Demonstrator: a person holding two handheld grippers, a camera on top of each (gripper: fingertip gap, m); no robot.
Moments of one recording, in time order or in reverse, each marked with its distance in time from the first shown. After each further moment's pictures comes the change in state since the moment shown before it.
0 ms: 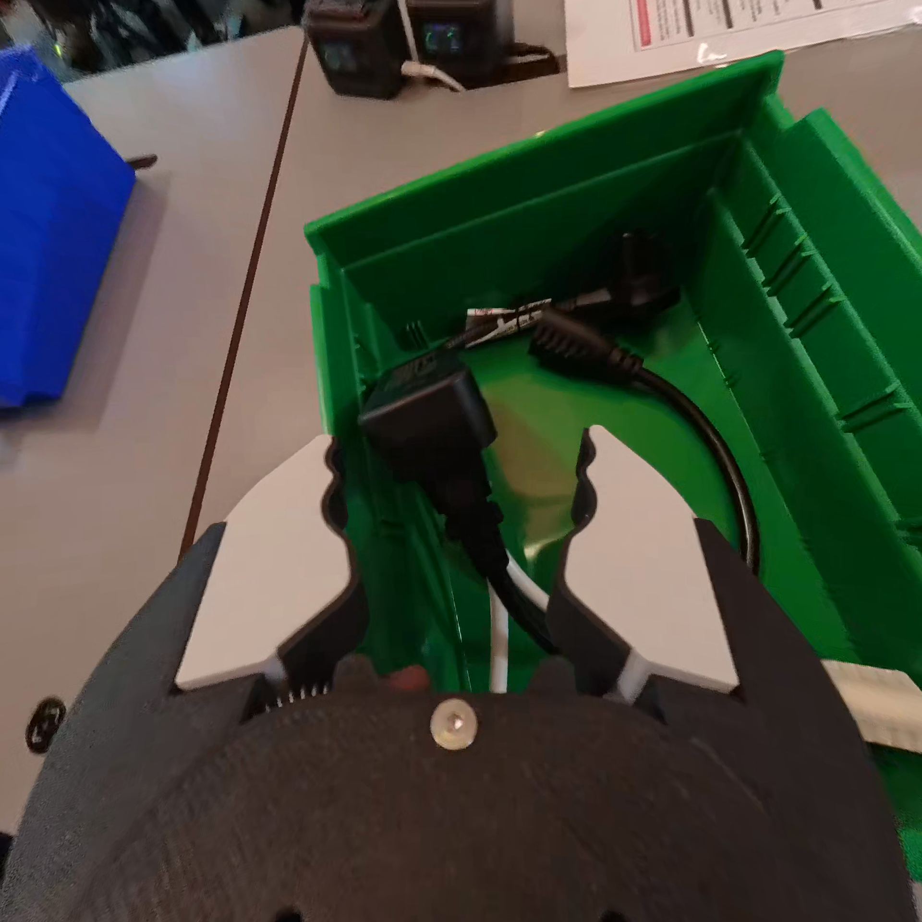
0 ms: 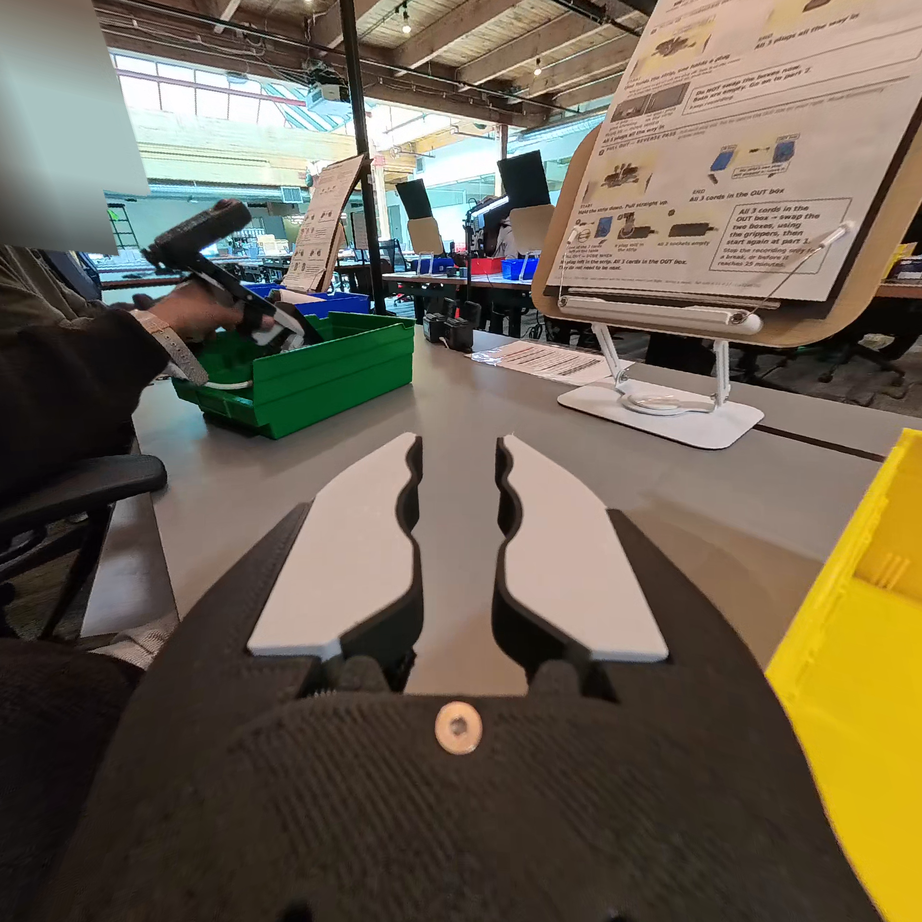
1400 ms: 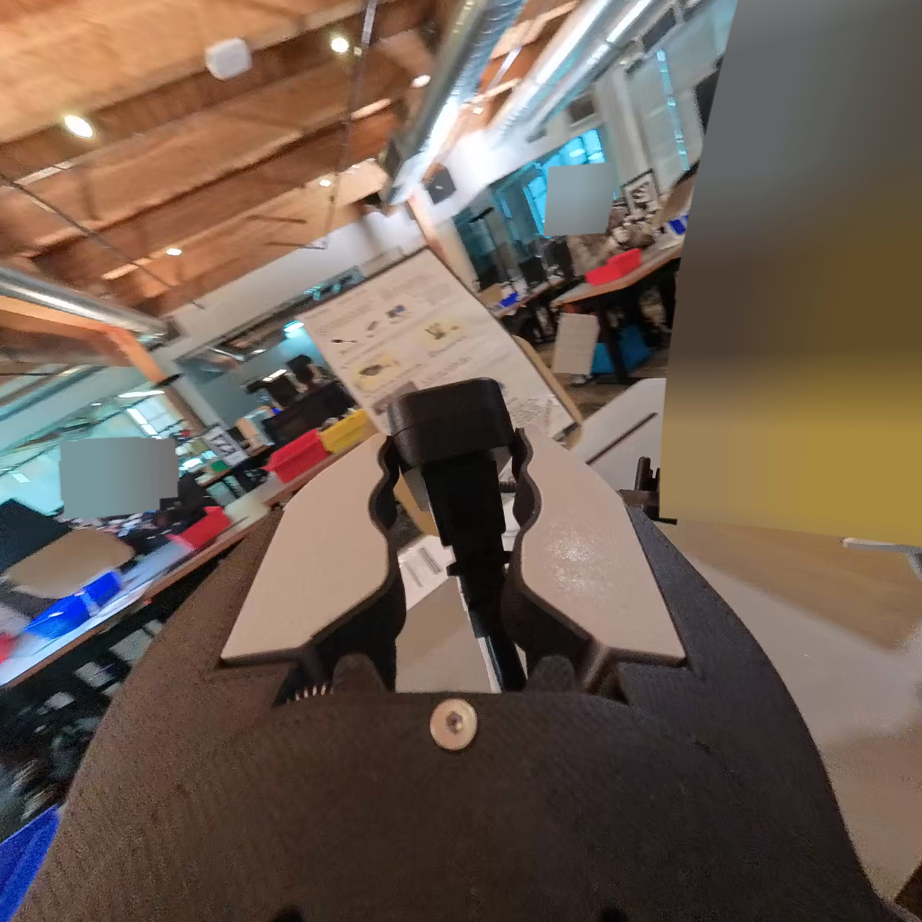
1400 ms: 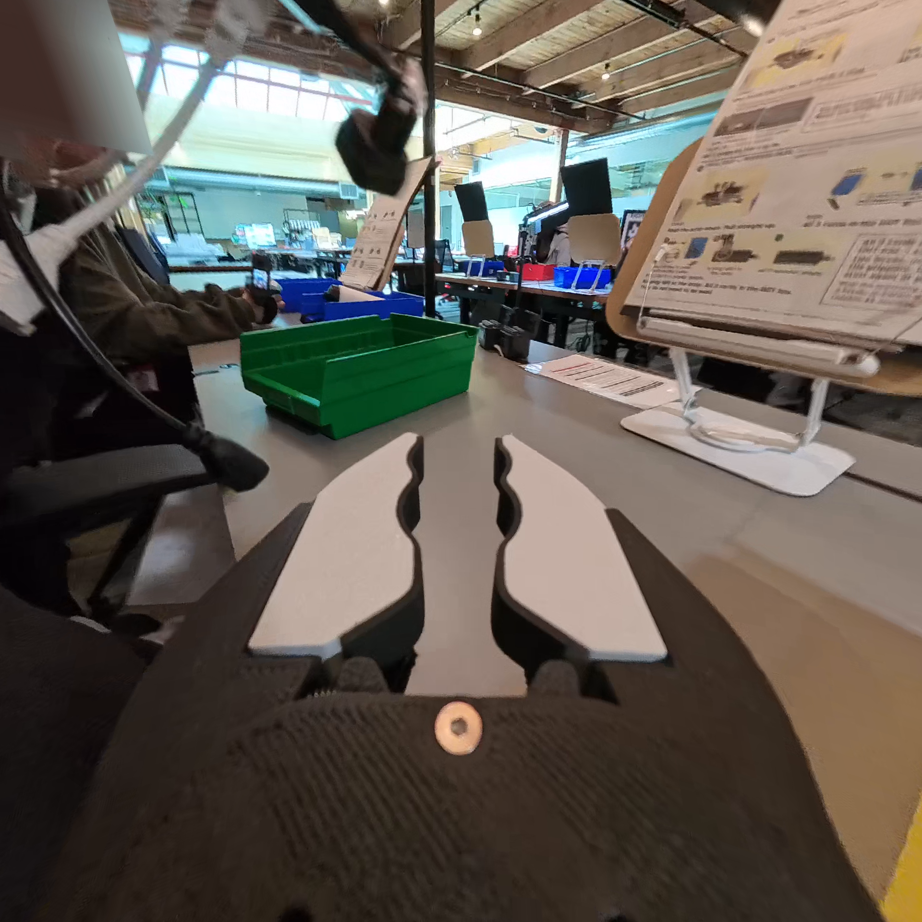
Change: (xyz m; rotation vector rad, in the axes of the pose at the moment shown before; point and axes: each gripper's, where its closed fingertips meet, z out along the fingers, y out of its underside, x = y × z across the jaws) left arm 0.220 -0.137 -0.369 1.024 0.396 0.408; right arm -0.054 -0.010 0.015 0.006 -0.103 -0.062
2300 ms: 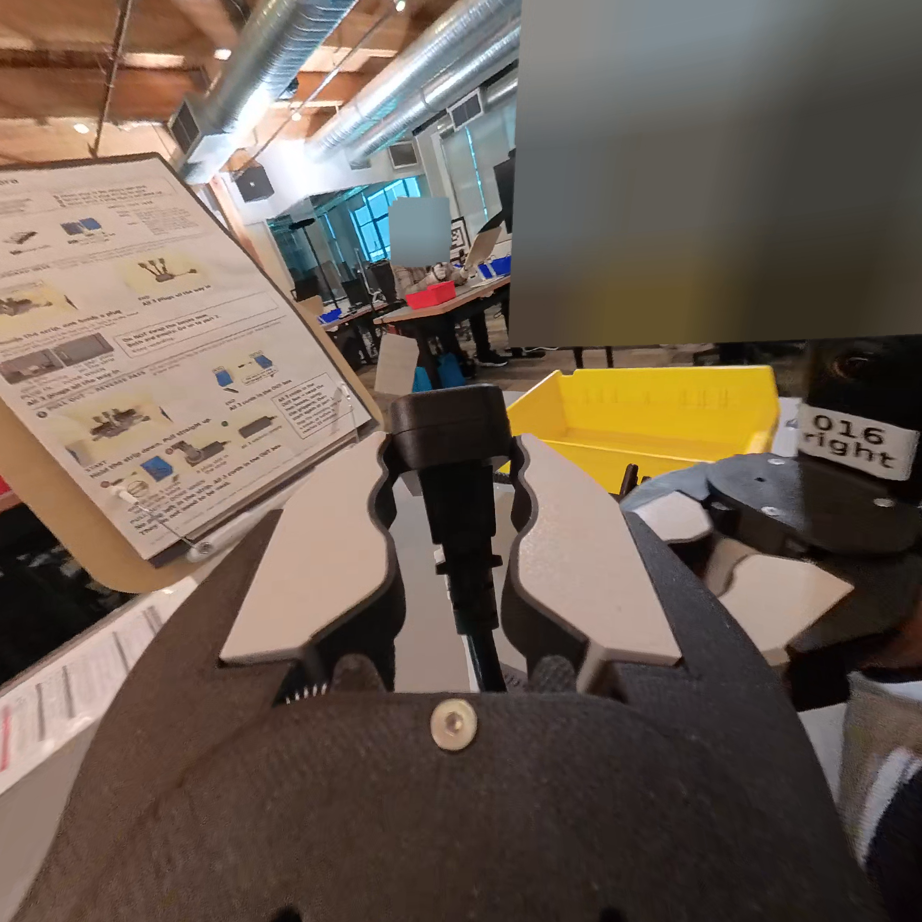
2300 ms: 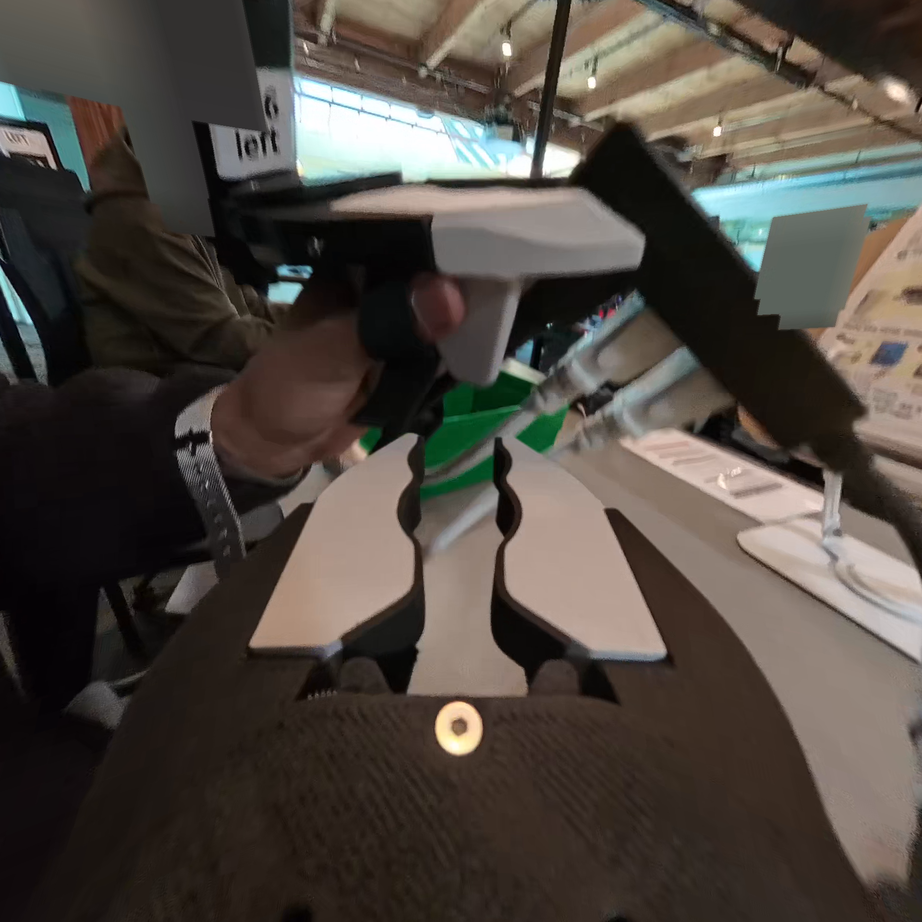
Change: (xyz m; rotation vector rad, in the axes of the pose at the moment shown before) left arm 0.146 0.085 0.102 0.067 0.362 -0.238; right arm -0.062 -0.032 0.092 0.078 -0.201 -0.045
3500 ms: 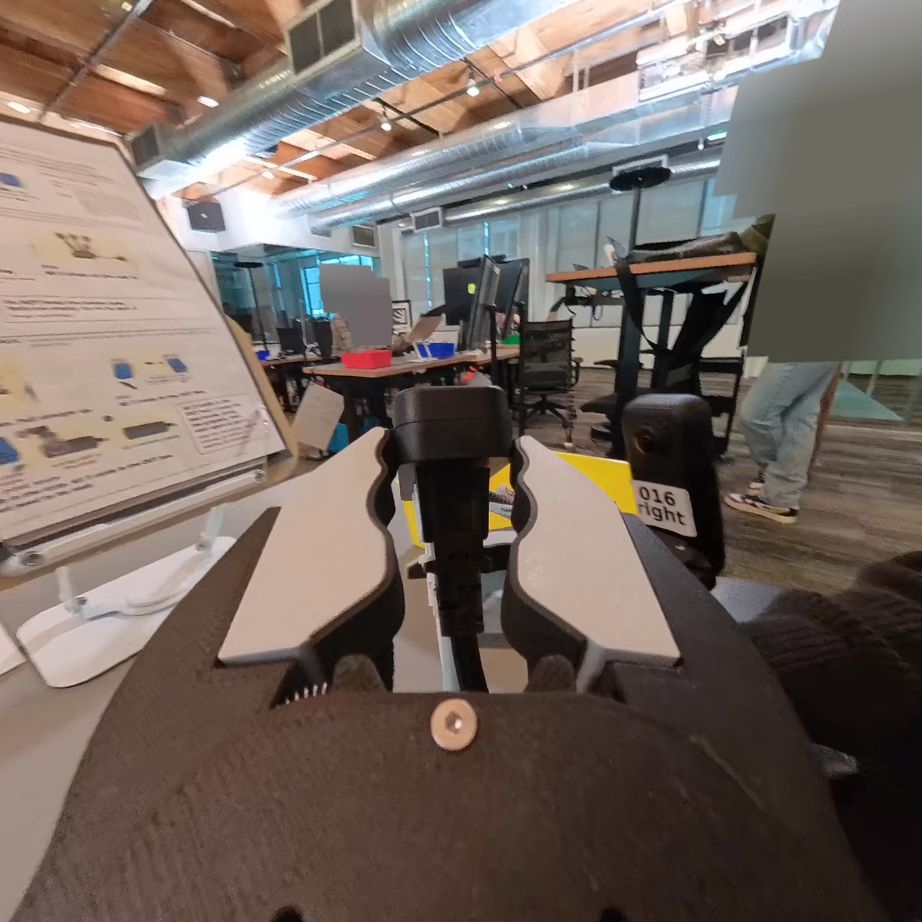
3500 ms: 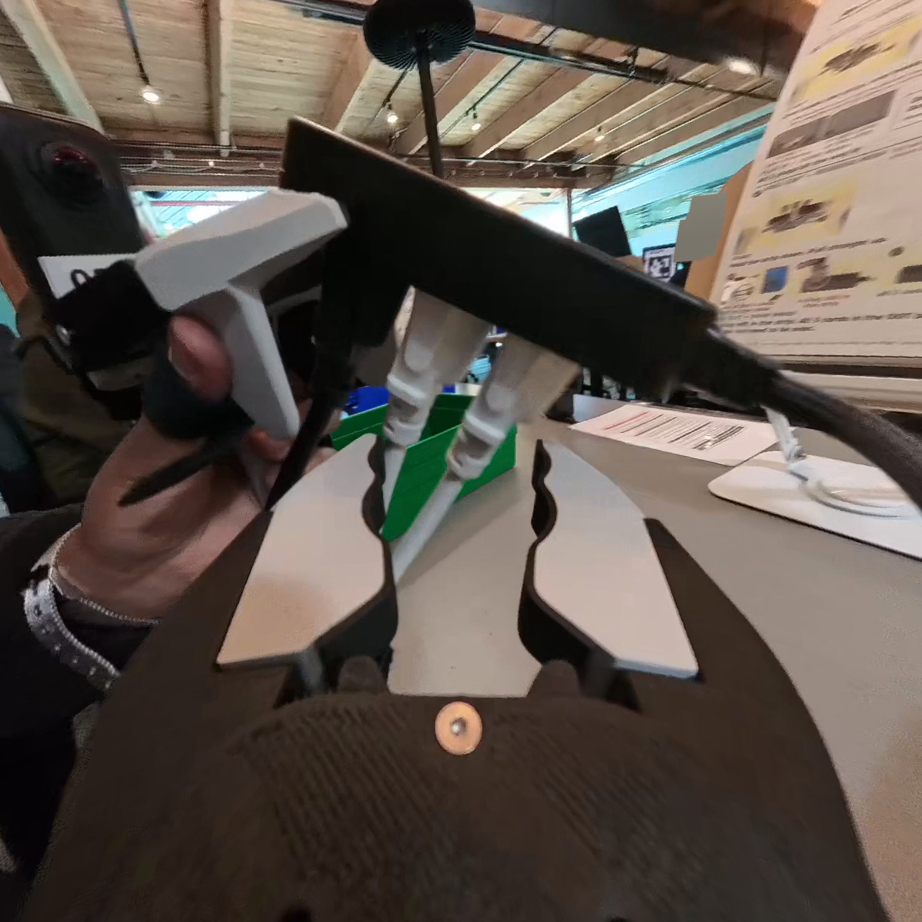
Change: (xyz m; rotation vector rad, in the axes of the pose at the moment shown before) left arm 0.025 -0.007 -0.007 0.186 0.102 -0.257; right arm 0.043 0.006 -0.008 0.070 0.170 0.215
